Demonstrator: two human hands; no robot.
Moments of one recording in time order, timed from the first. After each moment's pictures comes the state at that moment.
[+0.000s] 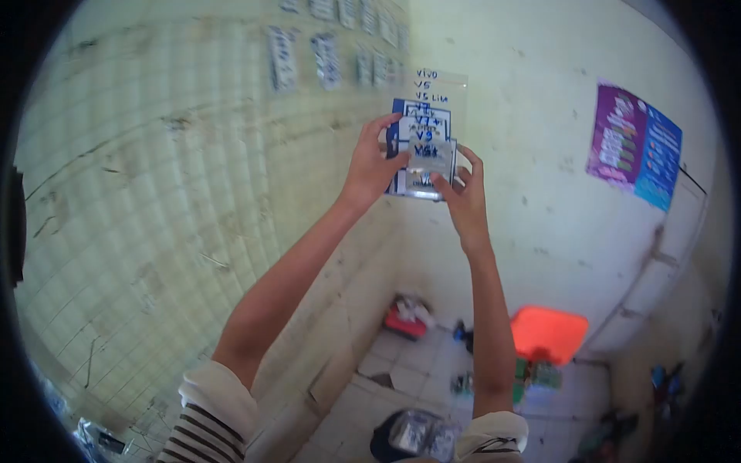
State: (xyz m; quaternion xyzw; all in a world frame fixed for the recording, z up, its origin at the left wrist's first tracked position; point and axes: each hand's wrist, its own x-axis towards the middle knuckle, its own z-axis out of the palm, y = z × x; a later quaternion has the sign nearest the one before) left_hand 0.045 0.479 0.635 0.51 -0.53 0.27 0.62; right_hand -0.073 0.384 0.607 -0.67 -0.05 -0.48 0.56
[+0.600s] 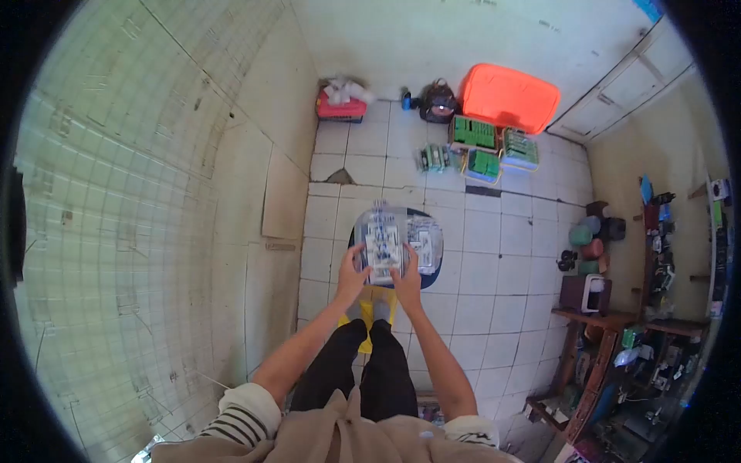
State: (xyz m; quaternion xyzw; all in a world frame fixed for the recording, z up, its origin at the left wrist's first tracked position) left_hand -0.182 0.518 0.062 0.75 -0.27 -0.32 0.51; right_hand -0.302 0.443 0.024 -0.65 0.41 -0.28 0.58
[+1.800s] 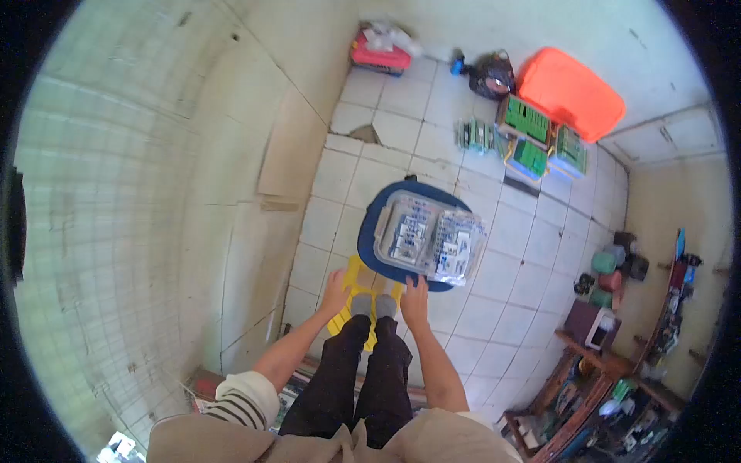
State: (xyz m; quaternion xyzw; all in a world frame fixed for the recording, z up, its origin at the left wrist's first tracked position) left_hand -0.162 0.632 -0.196 0.86 -0.26 -0.31 0.32; right_hand -0.320 0.479 -0.198 -0.87 0.37 0.01 0.32
